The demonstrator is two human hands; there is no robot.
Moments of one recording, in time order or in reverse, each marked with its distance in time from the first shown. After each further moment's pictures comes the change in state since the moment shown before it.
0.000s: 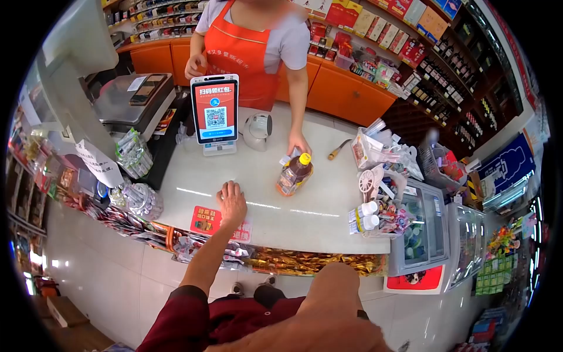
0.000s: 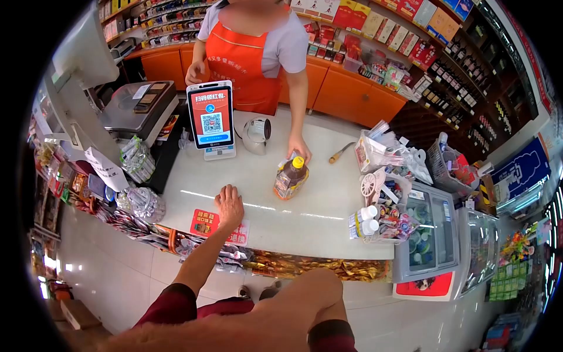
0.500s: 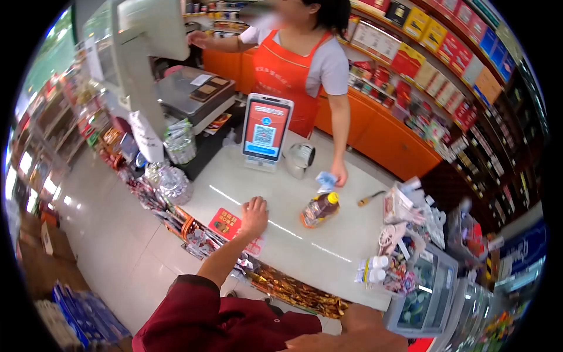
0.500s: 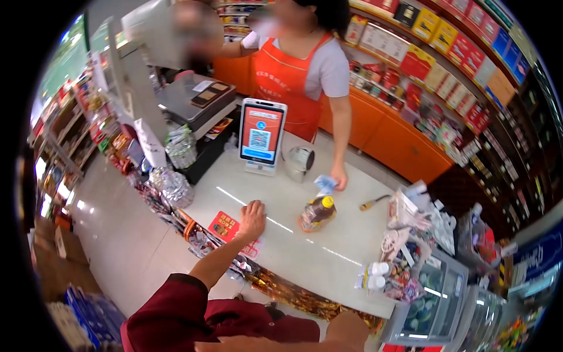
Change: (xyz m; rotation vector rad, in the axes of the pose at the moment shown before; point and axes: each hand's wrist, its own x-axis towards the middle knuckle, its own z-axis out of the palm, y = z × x) left_hand 0.001 -0.003 0.011 0.007 -0.002 -0.069; right_hand 0.019 -0.047 -0.029 0.175 -0.084 0.121
